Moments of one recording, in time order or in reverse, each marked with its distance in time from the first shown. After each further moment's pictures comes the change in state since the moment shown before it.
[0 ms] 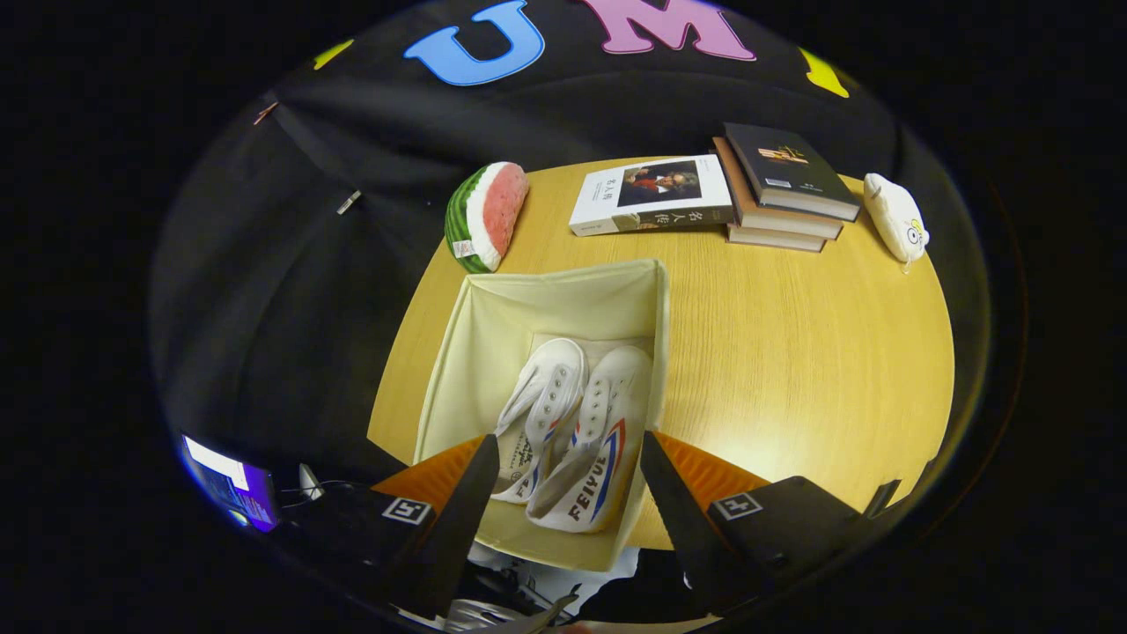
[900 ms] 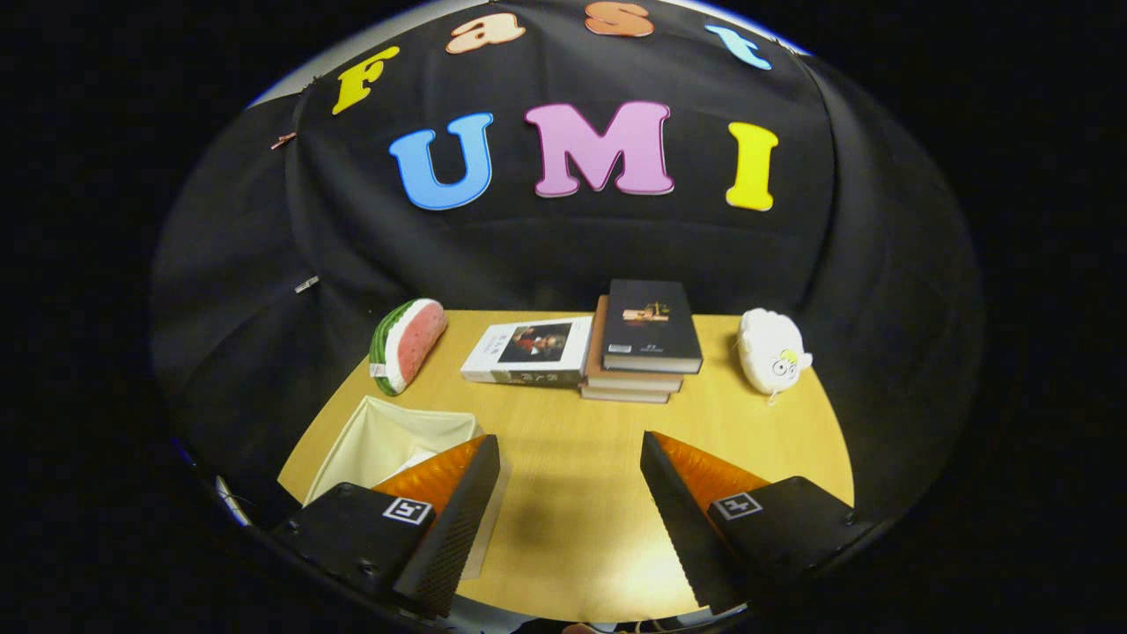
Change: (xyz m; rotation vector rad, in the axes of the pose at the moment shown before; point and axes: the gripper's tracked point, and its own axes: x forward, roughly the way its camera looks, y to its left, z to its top) arm -0.125 -0.159 0.105 -0.153 -0.551 -0.254
